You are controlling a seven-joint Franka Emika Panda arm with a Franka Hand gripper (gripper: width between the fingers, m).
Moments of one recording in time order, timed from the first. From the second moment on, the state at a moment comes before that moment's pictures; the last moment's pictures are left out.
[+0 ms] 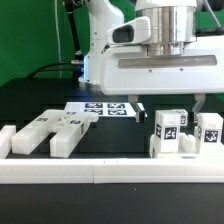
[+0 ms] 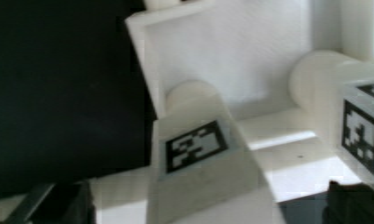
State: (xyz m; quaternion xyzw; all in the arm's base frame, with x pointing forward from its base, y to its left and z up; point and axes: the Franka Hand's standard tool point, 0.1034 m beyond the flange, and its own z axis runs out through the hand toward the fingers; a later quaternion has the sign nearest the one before) arm 0.619 0.056 0.077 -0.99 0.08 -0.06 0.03
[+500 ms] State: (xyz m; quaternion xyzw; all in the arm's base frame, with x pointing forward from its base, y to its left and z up) arm 0.619 0.056 0.076 -1.00 -0.02 -0.06 0.01
